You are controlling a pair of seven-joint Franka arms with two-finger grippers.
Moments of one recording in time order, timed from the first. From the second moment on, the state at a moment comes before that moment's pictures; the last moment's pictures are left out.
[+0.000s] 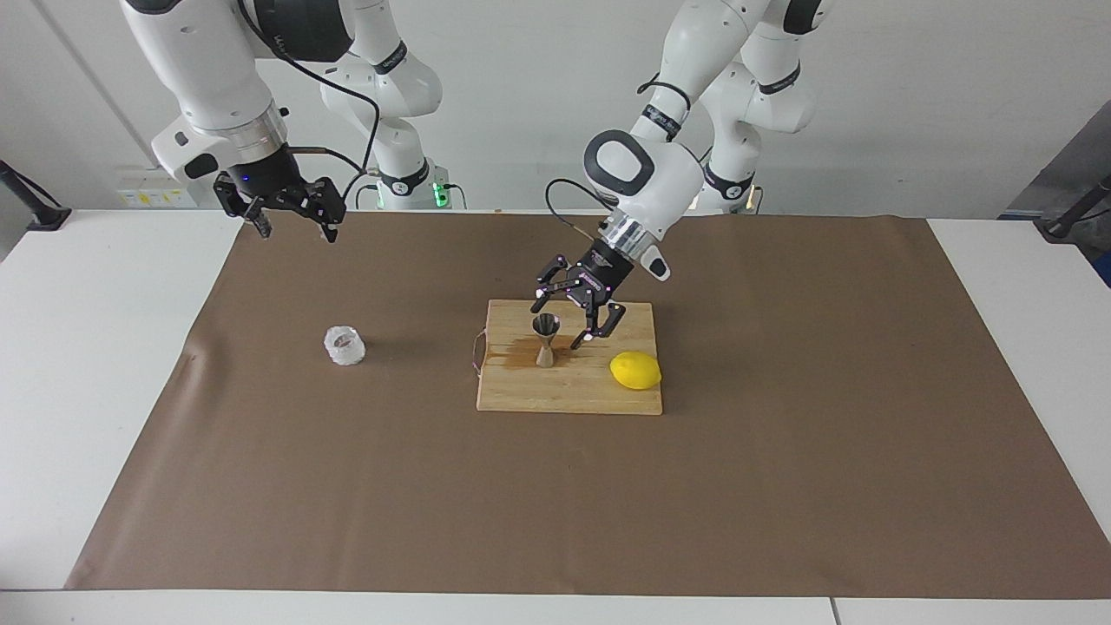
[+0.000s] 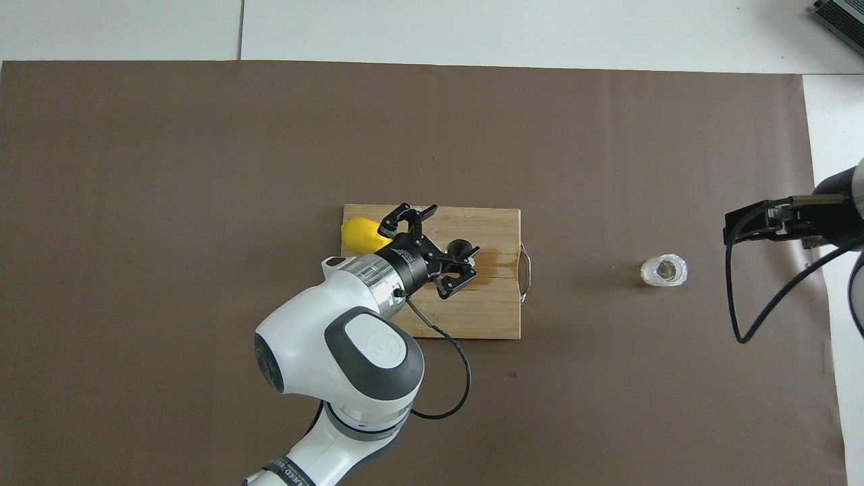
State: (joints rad) left arm -0.58 0.20 -0.21 -1.99 -1.77 3.04 -1.37; right arm 0.03 -0.03 -0.01 -1.63 -0.03 1.55 0.10
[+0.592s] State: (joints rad) left arm -0.28 0.09 -0.20 -2.05 -1.58 2.61 -1.39; right arm 0.03 -0.03 -0.01 -1.63 -0.03 1.55 0.10
